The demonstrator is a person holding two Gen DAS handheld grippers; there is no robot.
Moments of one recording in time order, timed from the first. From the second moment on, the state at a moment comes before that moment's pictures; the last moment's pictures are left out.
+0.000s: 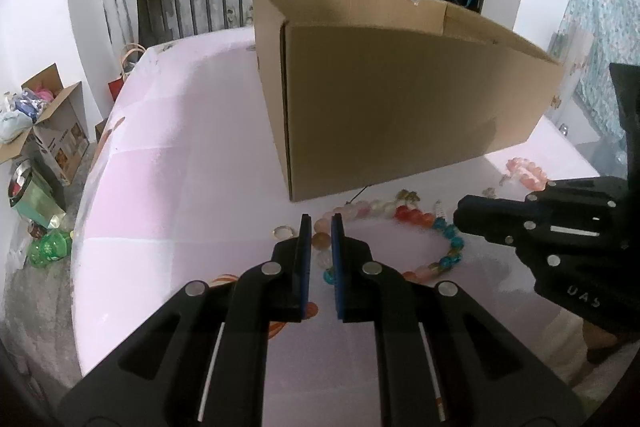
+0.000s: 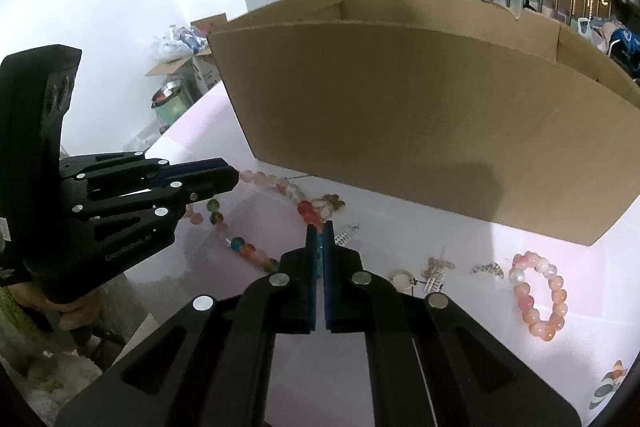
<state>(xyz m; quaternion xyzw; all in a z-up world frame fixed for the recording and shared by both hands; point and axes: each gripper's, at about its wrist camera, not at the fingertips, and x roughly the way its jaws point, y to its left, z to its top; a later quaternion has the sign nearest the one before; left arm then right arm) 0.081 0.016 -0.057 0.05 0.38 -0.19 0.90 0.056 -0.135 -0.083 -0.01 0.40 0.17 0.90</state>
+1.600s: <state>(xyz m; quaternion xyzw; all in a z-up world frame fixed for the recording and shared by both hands) 0.075 0.024 -0.046 0.02 0.37 -0.19 0.91 0.055 -0.129 -0.078 -0.01 0.40 0.16 0.90</state>
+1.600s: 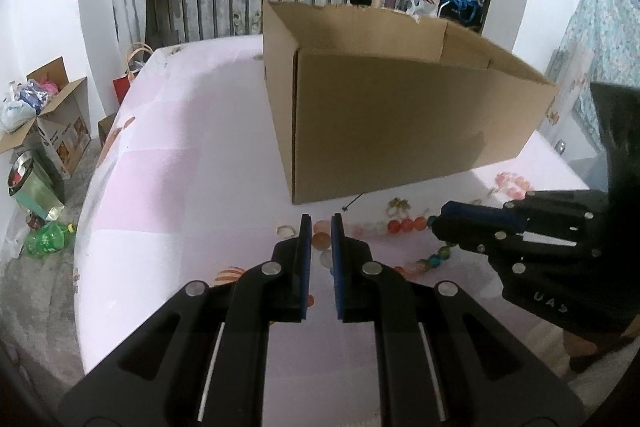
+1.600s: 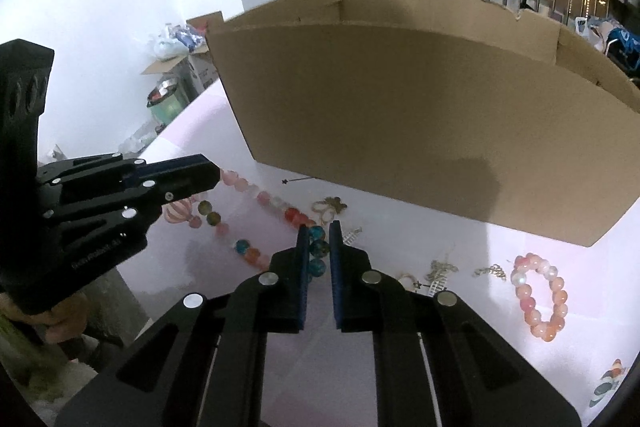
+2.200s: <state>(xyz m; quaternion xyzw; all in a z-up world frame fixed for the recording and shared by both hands) 0.108 -0.006 0.099 0.05 0.26 -0.24 0.94 0.106 -0.163 0.056 -0.01 0.30 0.20 0.93</state>
